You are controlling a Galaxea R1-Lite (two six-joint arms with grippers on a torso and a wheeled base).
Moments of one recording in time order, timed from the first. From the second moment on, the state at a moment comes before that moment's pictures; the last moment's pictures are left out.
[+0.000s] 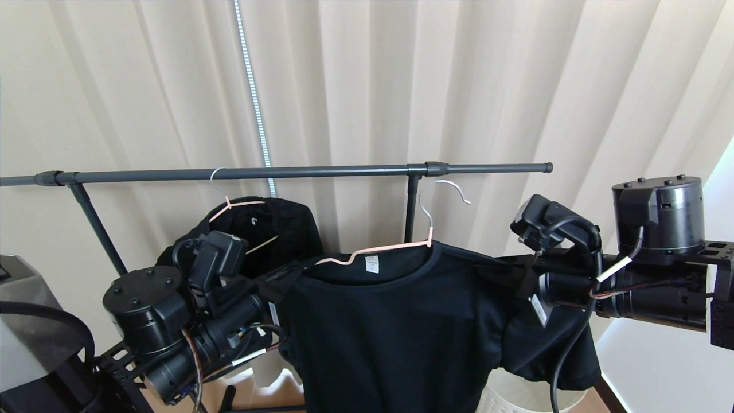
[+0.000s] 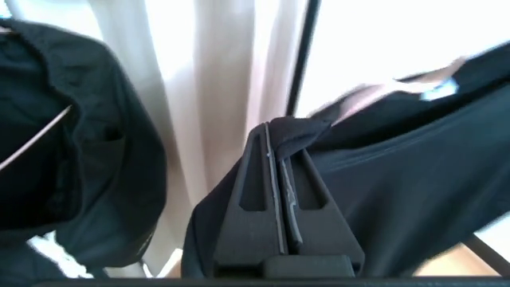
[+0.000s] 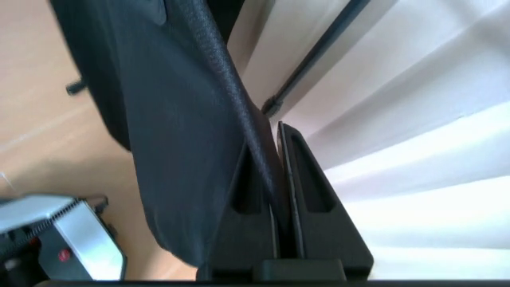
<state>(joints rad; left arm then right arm) -0.46 1.92 -0.28 -1.57 -0.09 -0.06 0.46 1.58 -0.75 -0.32 0.19 -0.39</state>
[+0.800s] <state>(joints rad) -0.63 1.88 -0.25 -1.57 -0.06 -0.06 0.57 1.71 -0.71 -0.54 0.19 -0.25</state>
